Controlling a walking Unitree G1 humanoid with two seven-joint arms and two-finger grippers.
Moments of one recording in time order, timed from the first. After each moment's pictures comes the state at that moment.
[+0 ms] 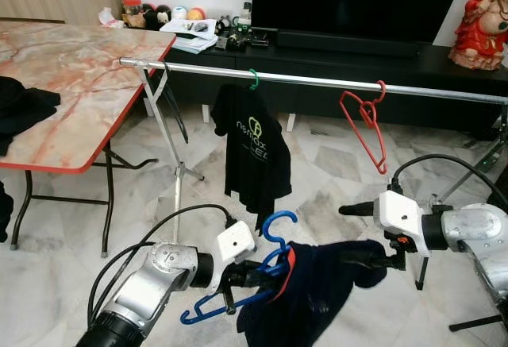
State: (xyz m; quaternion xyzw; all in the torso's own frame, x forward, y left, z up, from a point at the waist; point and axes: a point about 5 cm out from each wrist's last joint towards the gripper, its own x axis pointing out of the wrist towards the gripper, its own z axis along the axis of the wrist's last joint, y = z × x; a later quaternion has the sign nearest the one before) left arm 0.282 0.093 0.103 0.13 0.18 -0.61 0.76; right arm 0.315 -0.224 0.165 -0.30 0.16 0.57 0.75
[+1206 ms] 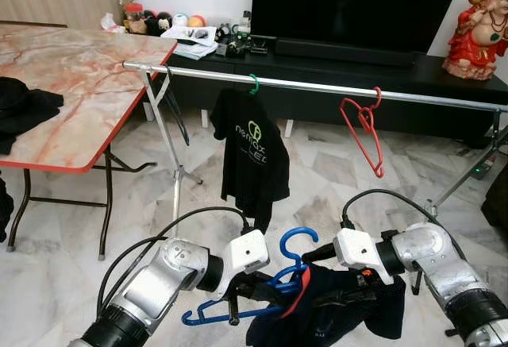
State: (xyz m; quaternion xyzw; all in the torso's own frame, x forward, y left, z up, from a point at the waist) left arm 0.276 0.074 0.110 0.15 0.18 -0.65 0.72; right arm 0.309 -0.185 0.111 -0.27 0.19 0.67 0.67
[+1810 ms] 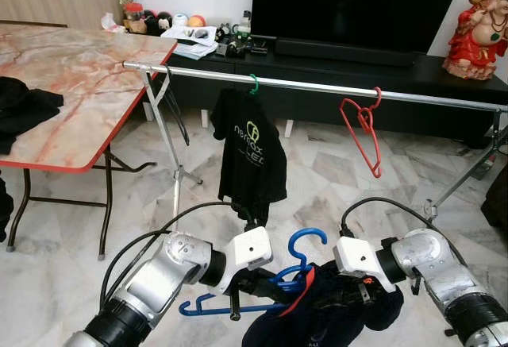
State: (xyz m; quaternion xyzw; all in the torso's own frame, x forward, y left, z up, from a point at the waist) left arm 0.281 0.071 0.117 0.17 0.18 -0.66 0.71; right arm 0.305 -0.187 0.100 -0.27 0.22 0.67 0.66
